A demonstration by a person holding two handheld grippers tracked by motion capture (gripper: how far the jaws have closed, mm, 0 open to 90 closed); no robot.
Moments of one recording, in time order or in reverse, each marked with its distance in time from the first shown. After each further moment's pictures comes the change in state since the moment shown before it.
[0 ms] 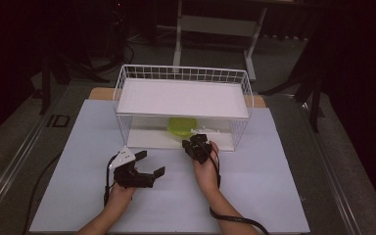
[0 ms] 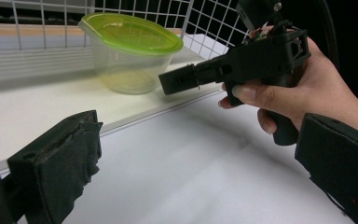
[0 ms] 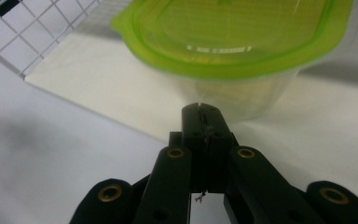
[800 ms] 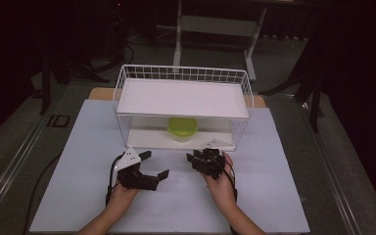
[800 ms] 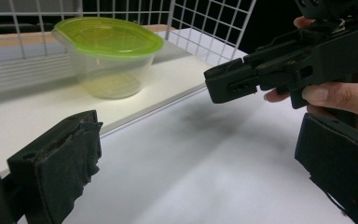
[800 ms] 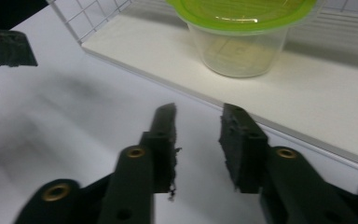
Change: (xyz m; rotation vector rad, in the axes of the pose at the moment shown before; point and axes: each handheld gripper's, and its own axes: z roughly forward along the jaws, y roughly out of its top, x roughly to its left) left arm -0.012 0.006 0.003 0.029 -0.031 0.075; right arm 0.001 -0.025 -0.065 -0.028 0.074 -0.098
